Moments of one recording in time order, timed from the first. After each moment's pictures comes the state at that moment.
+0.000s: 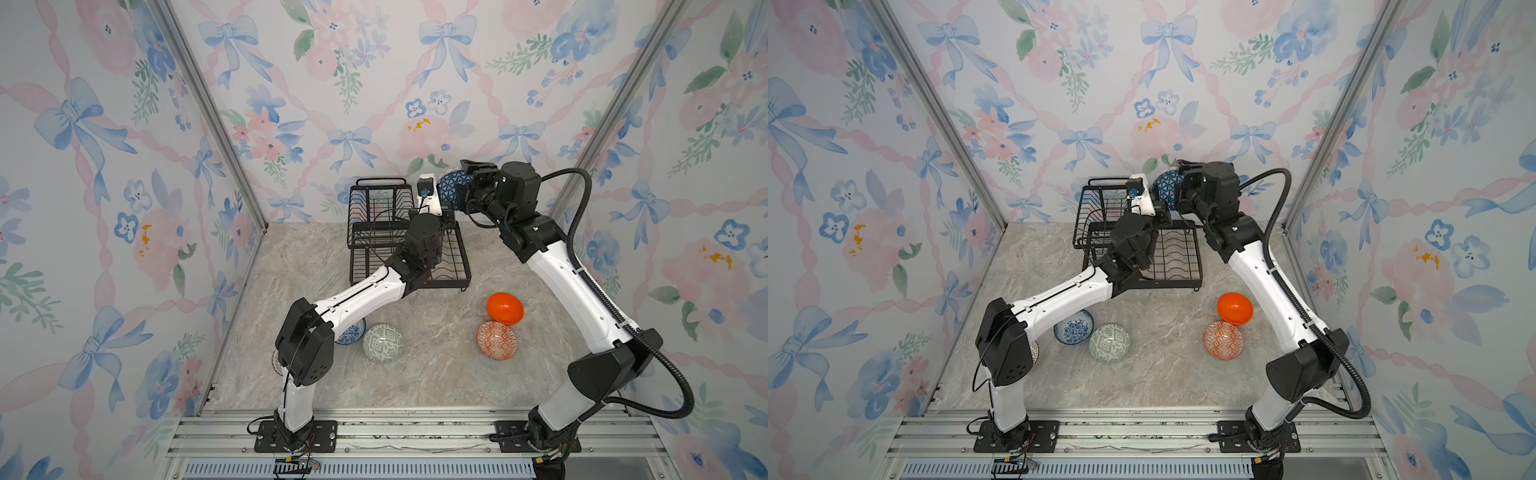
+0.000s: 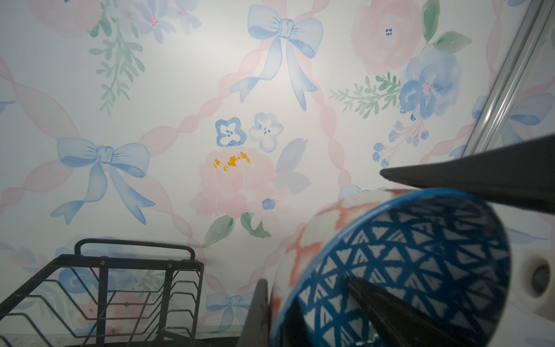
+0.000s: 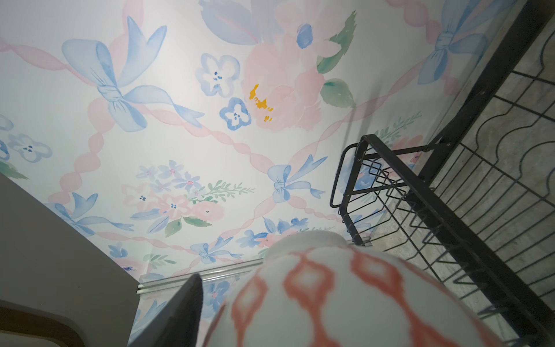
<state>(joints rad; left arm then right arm) -0.83 1.91 1.71 0.49 -0.68 -0.07 0.45 1.67 1.89 -0.30 0.10 1.69</state>
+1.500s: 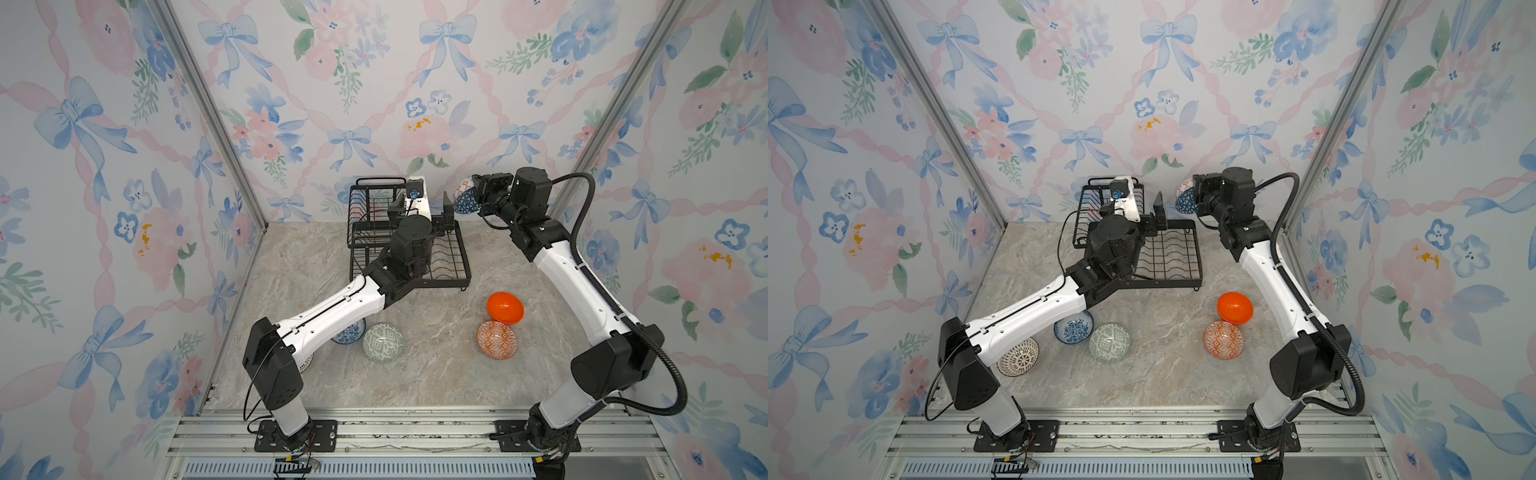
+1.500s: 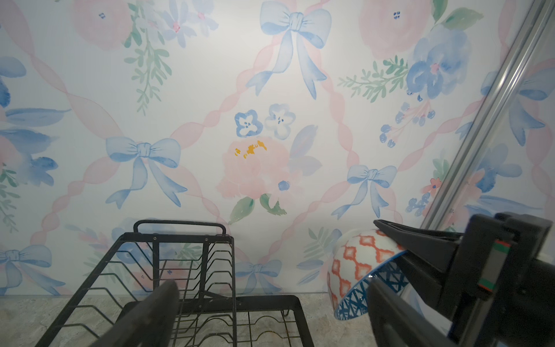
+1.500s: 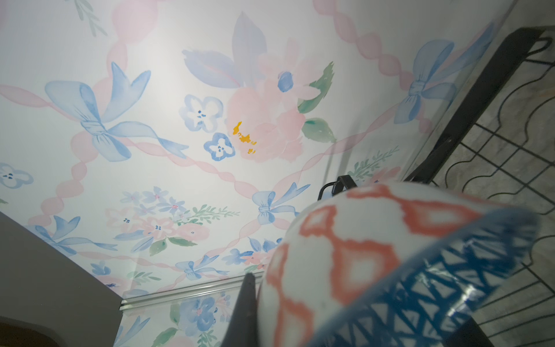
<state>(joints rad) -0.87 1.67 1.61 0.17 -0.74 -0.13 0.28 1.64 1.71 -0.19 -0.05 1.61</state>
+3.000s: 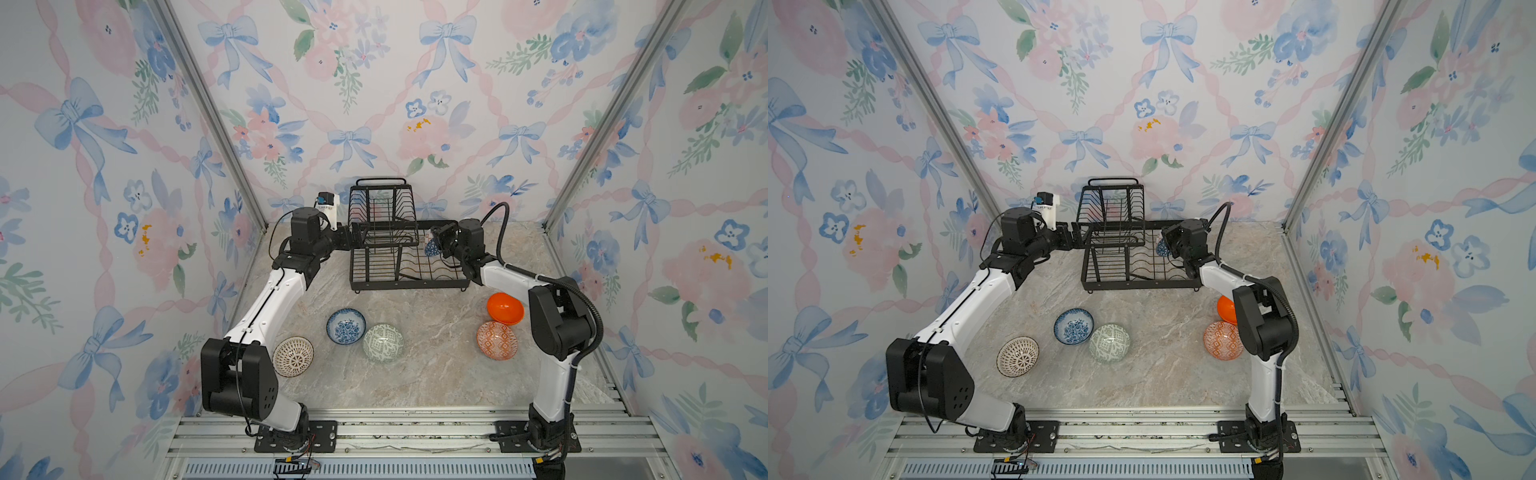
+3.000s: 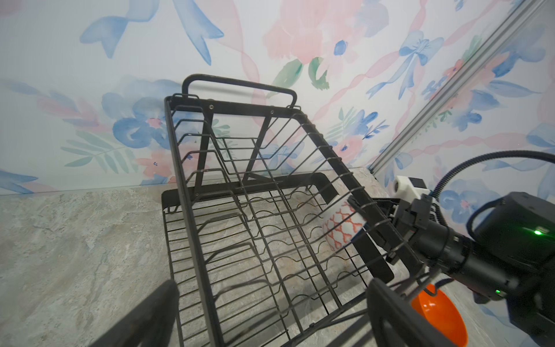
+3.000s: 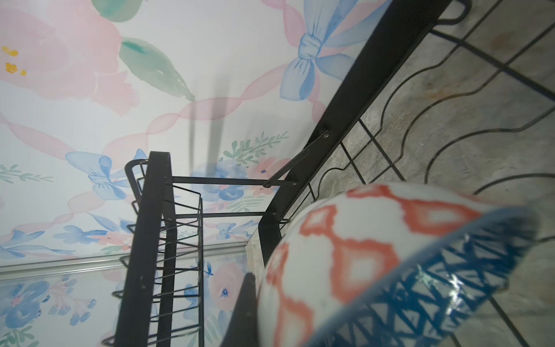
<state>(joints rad) -0.15 1.49 1.27 -0.10 0.38 -0.23 0.38 2.02 1.41 0.35 -0.08 1.35</state>
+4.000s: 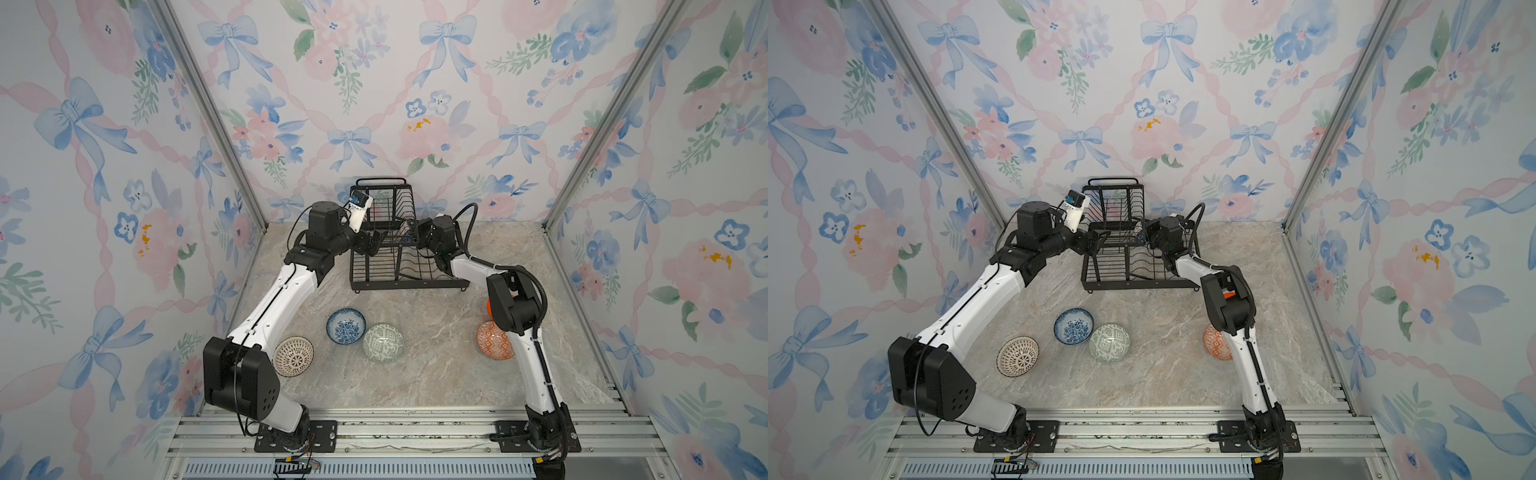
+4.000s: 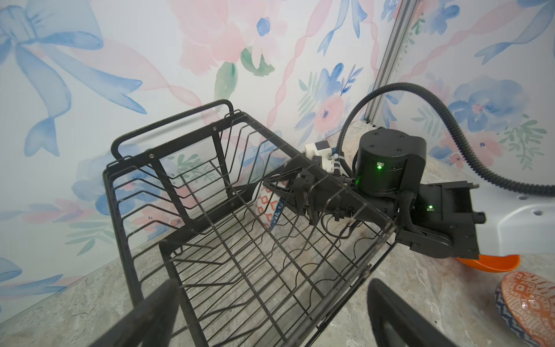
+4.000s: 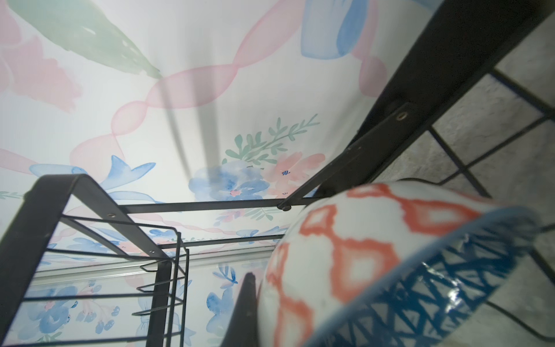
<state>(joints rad) -0.28 1.53 1.39 -0.23 0.30 0.15 0.44 2.45 1.87 0.44 -0.11 1.48</state>
